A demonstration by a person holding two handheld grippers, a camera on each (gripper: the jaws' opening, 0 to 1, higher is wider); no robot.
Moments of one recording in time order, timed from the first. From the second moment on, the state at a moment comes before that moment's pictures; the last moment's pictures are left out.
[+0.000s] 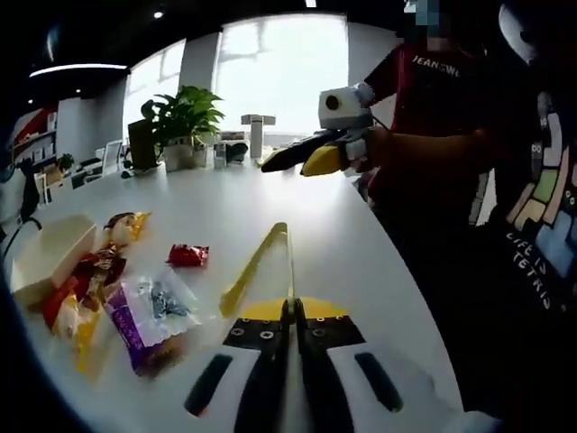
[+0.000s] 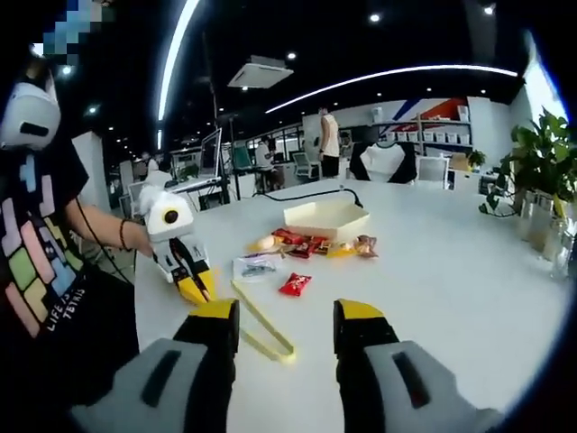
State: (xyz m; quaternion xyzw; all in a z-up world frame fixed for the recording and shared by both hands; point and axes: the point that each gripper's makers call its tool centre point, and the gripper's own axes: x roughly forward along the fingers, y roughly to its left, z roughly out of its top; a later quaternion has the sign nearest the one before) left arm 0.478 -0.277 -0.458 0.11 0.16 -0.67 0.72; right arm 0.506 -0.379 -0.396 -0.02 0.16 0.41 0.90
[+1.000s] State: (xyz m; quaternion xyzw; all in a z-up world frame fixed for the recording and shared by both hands) left arm 0.469 -0.259 -0.315 -0.12 0.01 -0.68 0.73; right arm 0.487 -0.334 -0.333 0.14 0.06 0.47 0.87
